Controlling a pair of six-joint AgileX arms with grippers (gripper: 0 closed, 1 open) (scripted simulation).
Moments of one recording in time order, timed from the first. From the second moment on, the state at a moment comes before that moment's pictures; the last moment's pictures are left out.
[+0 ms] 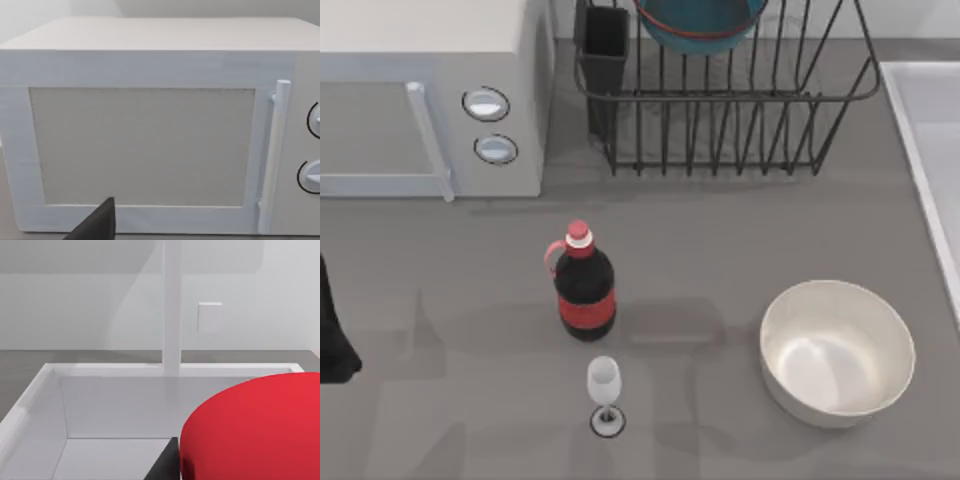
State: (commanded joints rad) left arm 0.00 0.00 0.00 0.00 0.00 0.00; right arm -0.53 2.22 0.49 1.73 -0.49 0.01
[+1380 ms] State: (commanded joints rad) left arm 0.00 0.00 0.00 0.00 0.00 0.00; right arm -0.53 2.22 0.49 1.73 -0.49 0.01
